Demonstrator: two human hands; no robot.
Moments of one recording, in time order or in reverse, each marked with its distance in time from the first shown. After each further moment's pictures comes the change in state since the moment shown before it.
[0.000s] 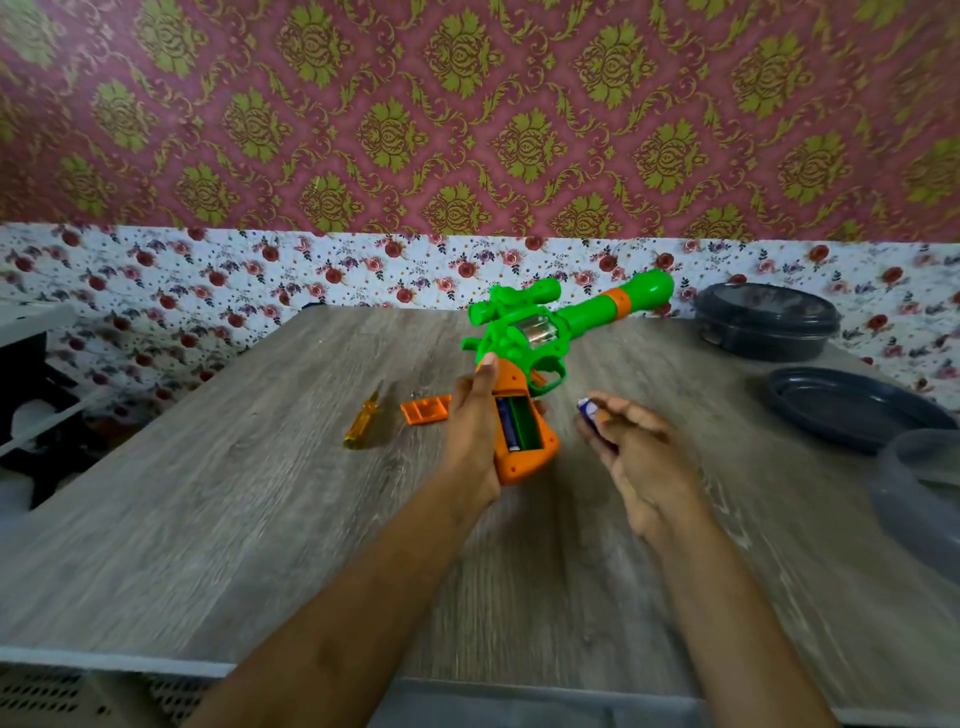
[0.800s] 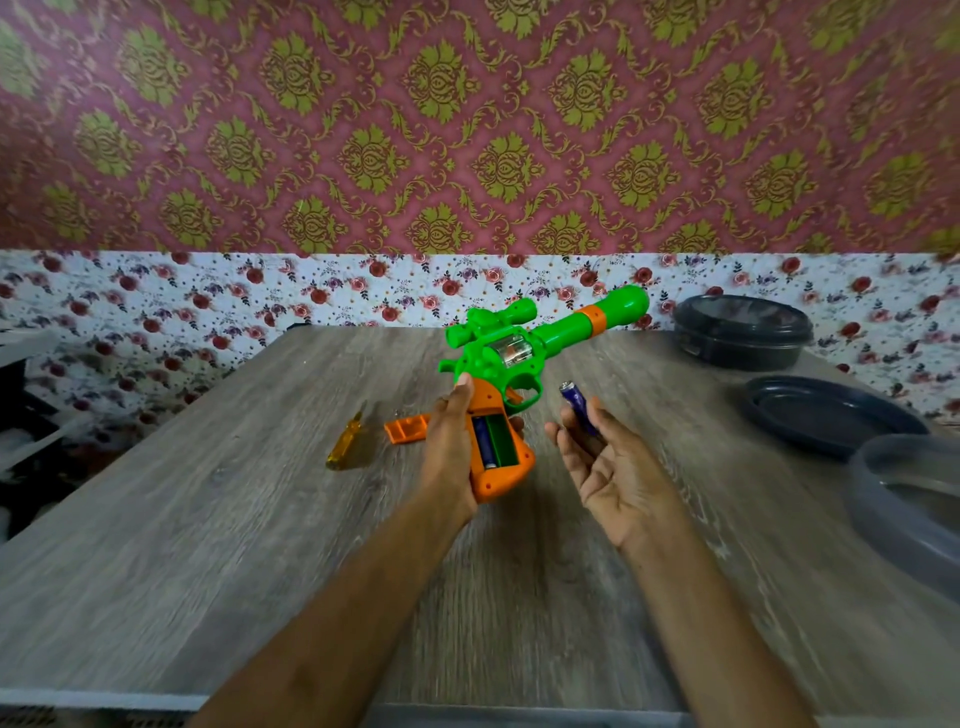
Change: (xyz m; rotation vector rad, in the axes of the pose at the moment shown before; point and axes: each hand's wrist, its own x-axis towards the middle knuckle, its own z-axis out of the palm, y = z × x) left_hand 0.000 0.000 -0.005 0.035 0.014 -0.046; right_hand -0.005 -0.008 -0.005 0.408 -0.095 0.229
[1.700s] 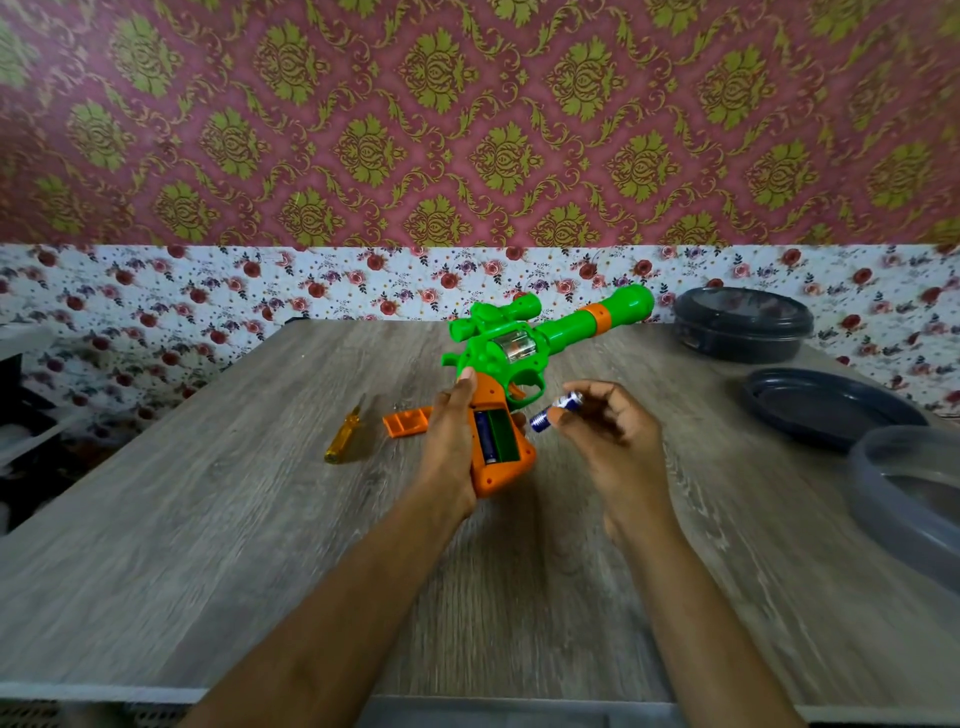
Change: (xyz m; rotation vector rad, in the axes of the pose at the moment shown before) left_hand 0.004 -0.002 0.000 0.033 0.015 -0.032; right_hand 0.003 0.008 -0.003 -0.708 -0.048 -0.619
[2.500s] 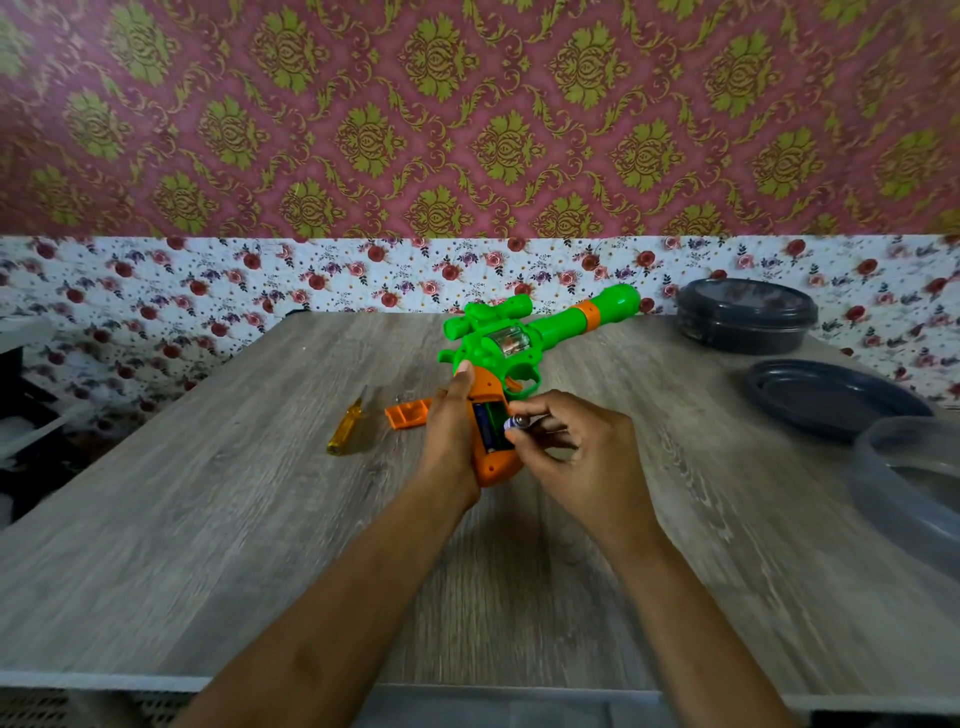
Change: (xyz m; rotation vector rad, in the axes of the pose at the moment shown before) left_hand 0.014 -0.004 -0.004 -0.103 -0.001 -0.056; right_hand -0.010 0.007 0.006 -0.514 -0.219 -0.538
